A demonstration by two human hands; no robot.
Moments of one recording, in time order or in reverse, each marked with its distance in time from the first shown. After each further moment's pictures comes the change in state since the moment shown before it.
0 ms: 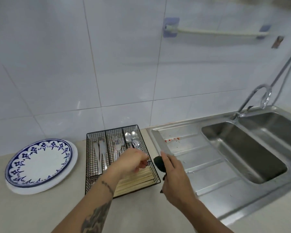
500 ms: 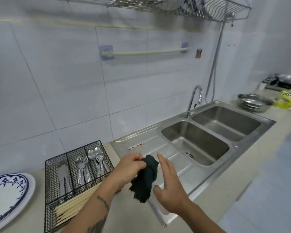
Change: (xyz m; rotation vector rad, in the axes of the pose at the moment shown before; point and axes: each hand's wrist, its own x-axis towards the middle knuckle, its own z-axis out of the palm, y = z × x) left_hand -0.056 0.049 0.114 0.205 -0.171 0.384; right_hand -0.084 0.047 -0.087 0.389 0.099 0.147
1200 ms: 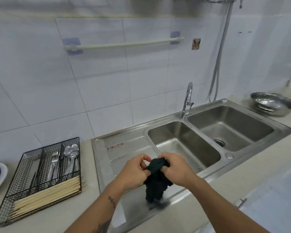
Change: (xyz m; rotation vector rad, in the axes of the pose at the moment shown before) left_hand 0.095 0.050 0.168 0.229 0.138 -0.050; right_hand 0.087 0.138 -0.175 -0.100 -0.229 0.086
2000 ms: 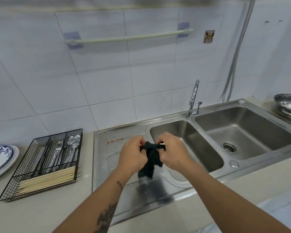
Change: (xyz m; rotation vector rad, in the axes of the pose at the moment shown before) left_hand 0.045 0.050 0.033 0.223 0.487 0.042; right_hand 0.043 0.008 -0.060 -0.166 0.121 -0.329
